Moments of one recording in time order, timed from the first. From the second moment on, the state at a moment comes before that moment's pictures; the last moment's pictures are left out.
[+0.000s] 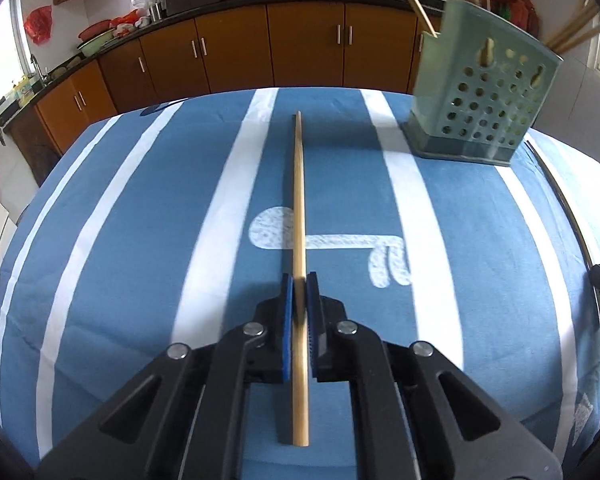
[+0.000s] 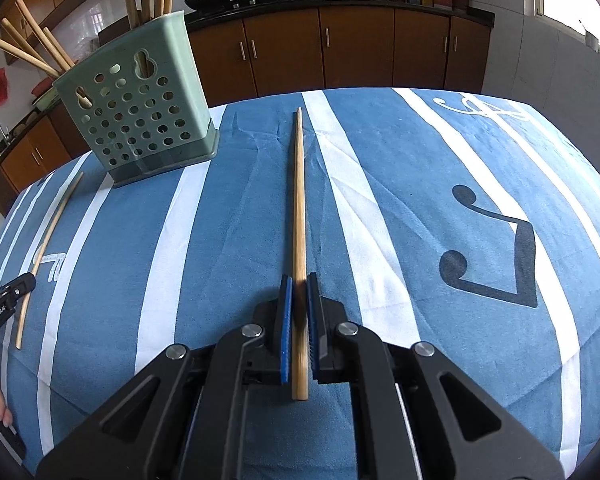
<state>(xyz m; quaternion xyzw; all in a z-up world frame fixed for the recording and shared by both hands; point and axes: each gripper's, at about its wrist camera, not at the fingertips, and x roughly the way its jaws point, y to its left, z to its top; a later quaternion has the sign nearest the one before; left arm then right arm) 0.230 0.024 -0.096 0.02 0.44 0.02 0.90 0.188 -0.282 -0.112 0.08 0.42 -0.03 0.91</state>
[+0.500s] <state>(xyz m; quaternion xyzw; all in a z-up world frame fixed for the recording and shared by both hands) 0.232 0.047 -0.098 -0.01 0.43 0.02 0.90 0.191 -0.280 -0.113 0.07 0.41 -0.03 0.91</state>
